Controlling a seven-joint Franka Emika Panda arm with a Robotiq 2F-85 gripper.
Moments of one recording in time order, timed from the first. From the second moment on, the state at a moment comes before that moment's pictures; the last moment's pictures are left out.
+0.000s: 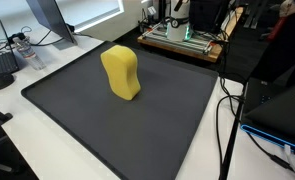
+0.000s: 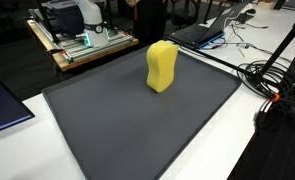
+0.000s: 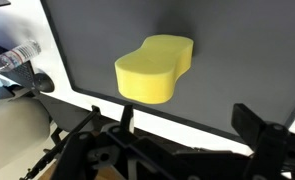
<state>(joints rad) -0.05 -0.25 0.53 -2.22 -0.49 2.07 0.64</state>
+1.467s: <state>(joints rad) 0.14 0.26 0.17 -1.49 -0.33 1.79 0.25</state>
